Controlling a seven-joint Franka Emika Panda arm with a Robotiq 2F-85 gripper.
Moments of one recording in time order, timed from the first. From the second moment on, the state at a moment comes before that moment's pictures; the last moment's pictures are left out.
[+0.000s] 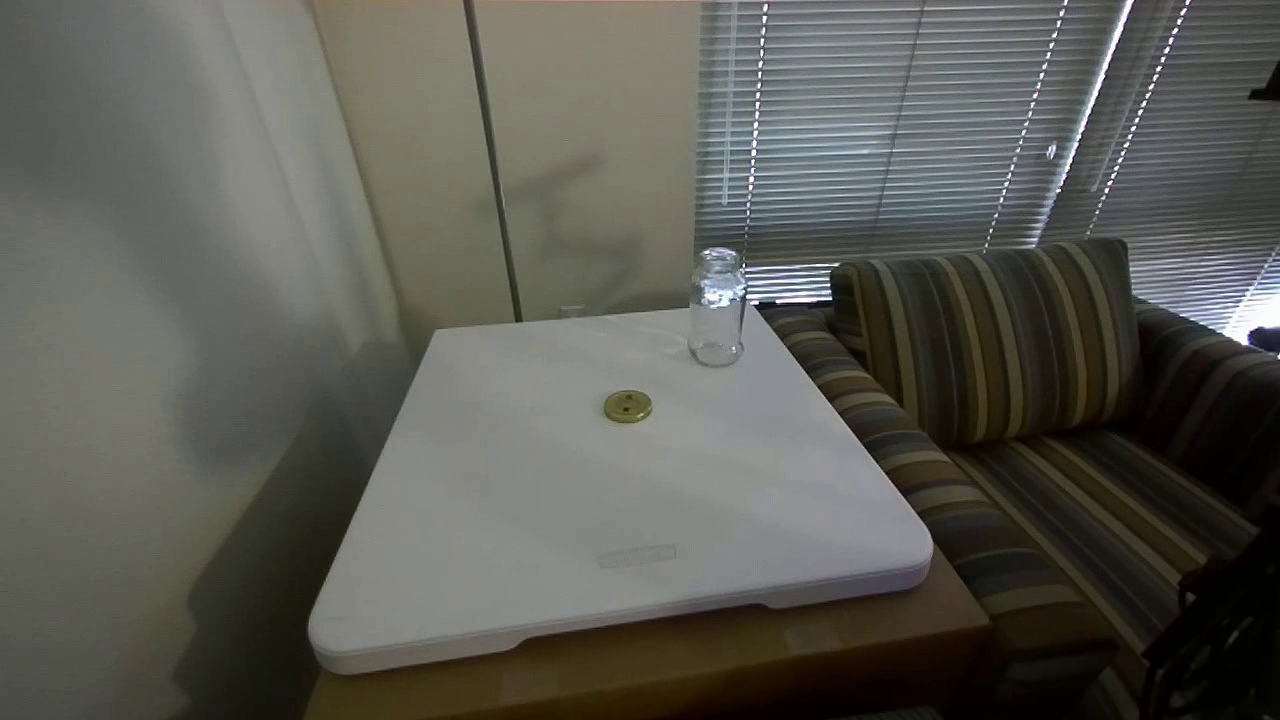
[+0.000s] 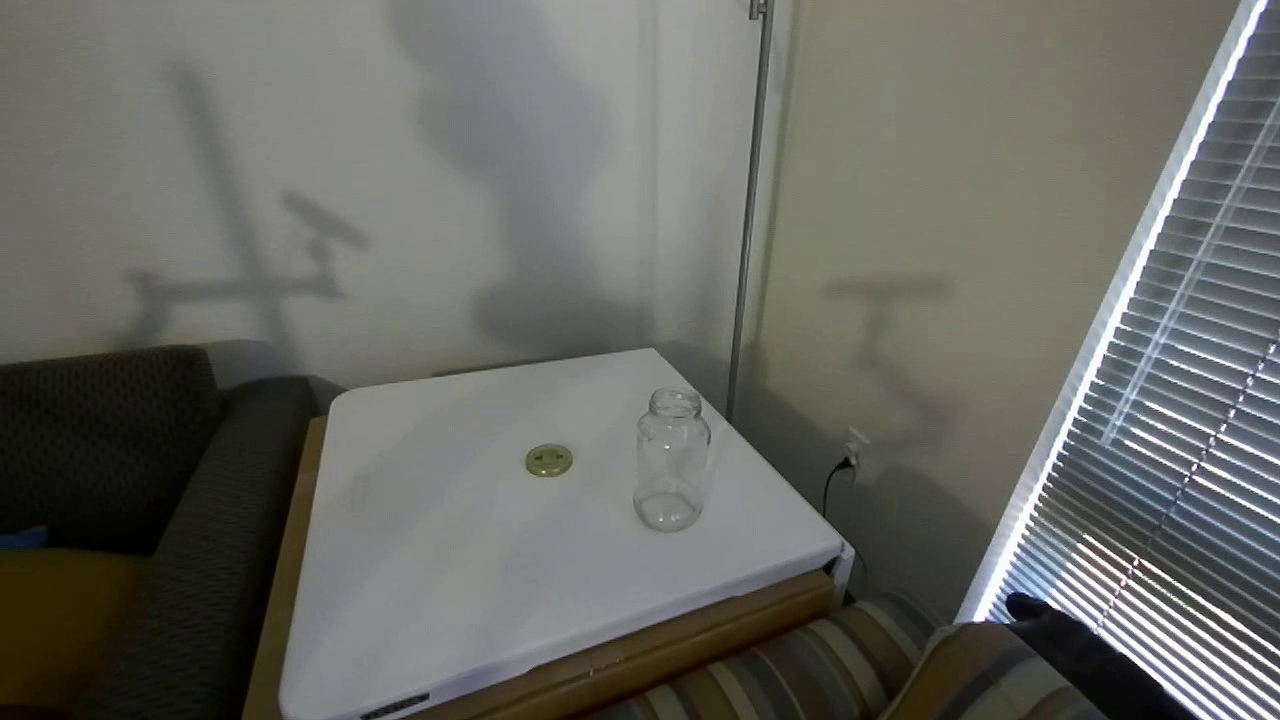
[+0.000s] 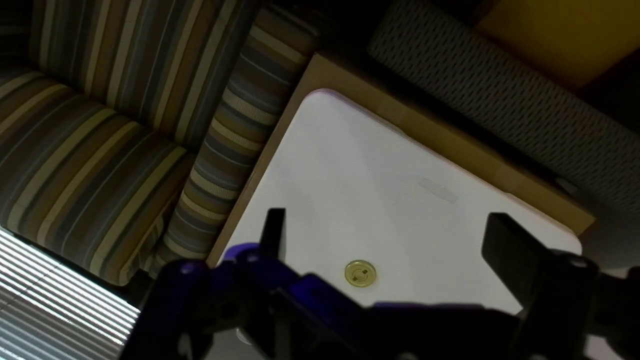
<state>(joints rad) 0.11 -0.53 0.31 -2.23 -0.03 1.74 0.46</state>
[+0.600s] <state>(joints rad) 0.13 -0.53 0.31 -2.23 -0.02 1.68 0.42</state>
